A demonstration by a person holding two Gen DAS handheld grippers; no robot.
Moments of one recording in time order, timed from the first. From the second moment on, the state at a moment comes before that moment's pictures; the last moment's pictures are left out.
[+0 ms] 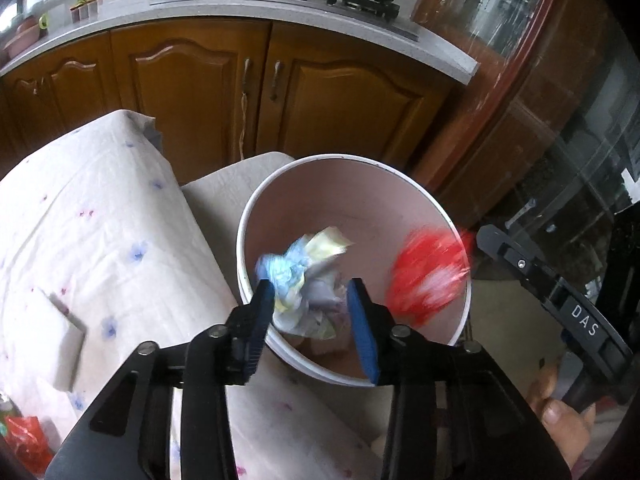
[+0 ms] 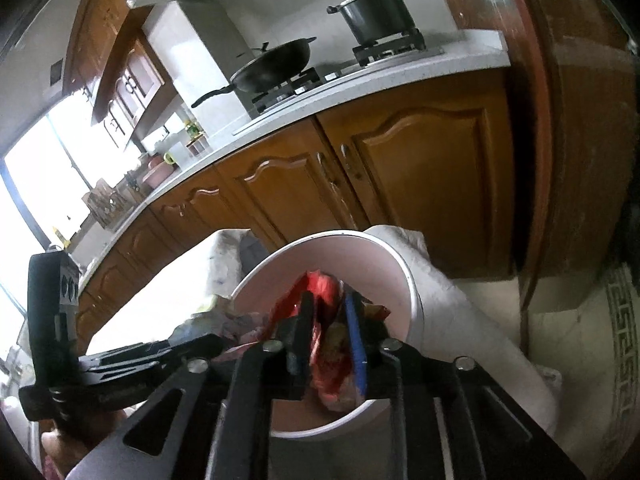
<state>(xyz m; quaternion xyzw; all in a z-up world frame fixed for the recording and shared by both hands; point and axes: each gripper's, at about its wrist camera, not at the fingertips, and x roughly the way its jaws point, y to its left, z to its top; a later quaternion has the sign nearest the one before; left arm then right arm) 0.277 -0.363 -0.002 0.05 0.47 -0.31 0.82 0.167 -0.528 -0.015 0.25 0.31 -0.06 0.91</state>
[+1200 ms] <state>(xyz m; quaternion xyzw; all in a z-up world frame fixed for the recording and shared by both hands) 0.219 -0.254 0.041 -0.01 0.41 -0.27 0.87 0.128 -0.489 0.012 0.27 0.28 -0.03 0.92</state>
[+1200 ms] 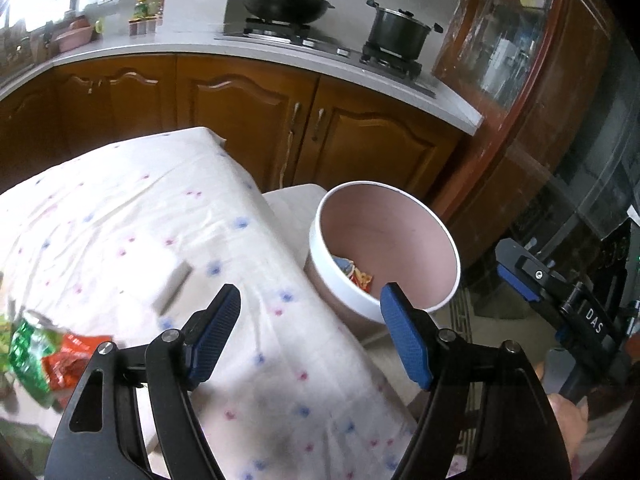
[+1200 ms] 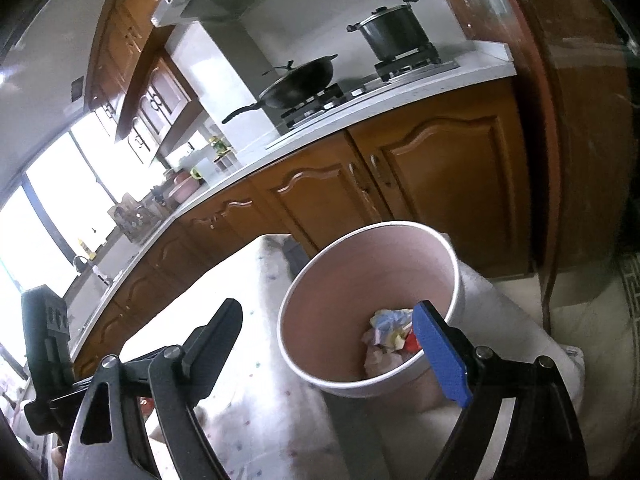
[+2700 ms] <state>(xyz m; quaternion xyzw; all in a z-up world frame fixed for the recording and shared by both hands) 0.170 -0.081 0.022 -0.06 0.40 -0.20 0.89 0.138 -0.337 0.014 0.21 0.32 0.09 0.92</state>
